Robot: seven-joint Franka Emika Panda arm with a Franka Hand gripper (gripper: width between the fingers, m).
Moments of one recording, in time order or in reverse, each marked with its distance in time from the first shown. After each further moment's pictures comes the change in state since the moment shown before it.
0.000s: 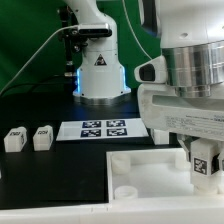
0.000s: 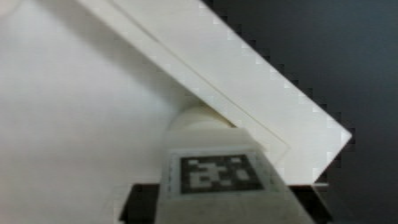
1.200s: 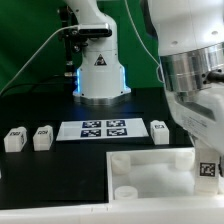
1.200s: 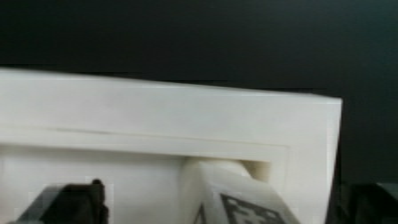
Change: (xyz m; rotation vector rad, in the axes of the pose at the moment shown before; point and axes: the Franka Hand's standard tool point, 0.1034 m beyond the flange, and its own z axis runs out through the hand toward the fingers) arm -0.010 -0.002 0.003 0.061 -0.047 0.333
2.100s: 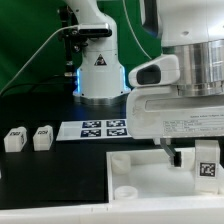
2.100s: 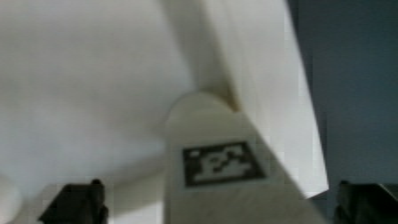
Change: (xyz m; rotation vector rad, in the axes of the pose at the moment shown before) arm 0.014 -0.003 -0.005 -0.079 0.071 -1.001
